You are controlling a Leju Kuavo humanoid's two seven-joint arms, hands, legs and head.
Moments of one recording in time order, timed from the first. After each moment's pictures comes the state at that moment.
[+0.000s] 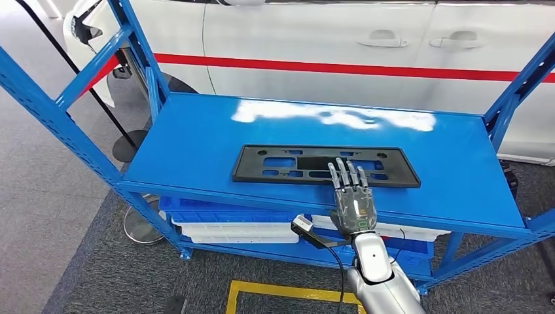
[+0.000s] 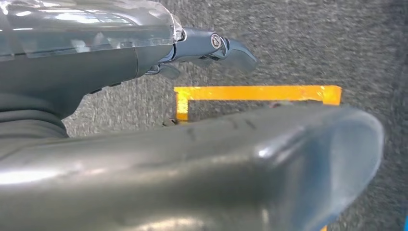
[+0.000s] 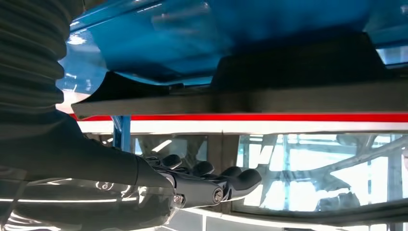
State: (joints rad) left arm -0.05 -0.07 -0.31 -0.18 0.38 0.21 -0.28; right arm -0.44 0.14 0.40 -0.91 1.56 -0.70 0.13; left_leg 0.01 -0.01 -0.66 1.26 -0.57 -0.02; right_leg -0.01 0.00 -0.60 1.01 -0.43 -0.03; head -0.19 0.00
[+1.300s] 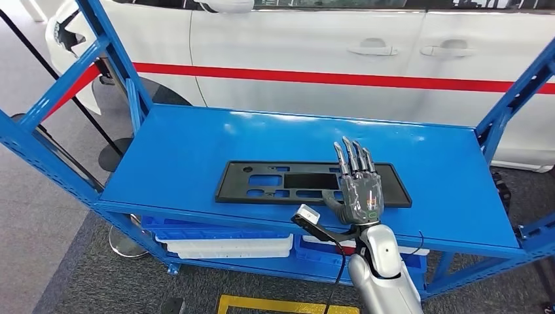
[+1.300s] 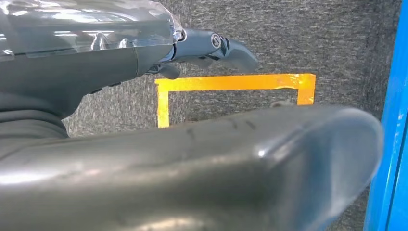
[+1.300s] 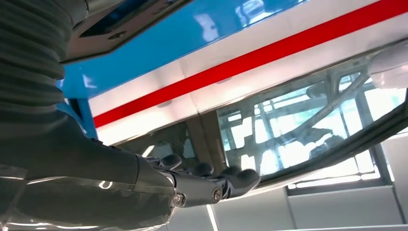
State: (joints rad) left arm -0.04 -0.06 -0.31 -0.18 0.40 0.20 -0.30; right arm -0.38 0.19 0.29 -1.15 1.34 -0.70 -0.17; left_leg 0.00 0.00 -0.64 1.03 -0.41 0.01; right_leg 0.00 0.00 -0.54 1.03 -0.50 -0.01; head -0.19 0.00
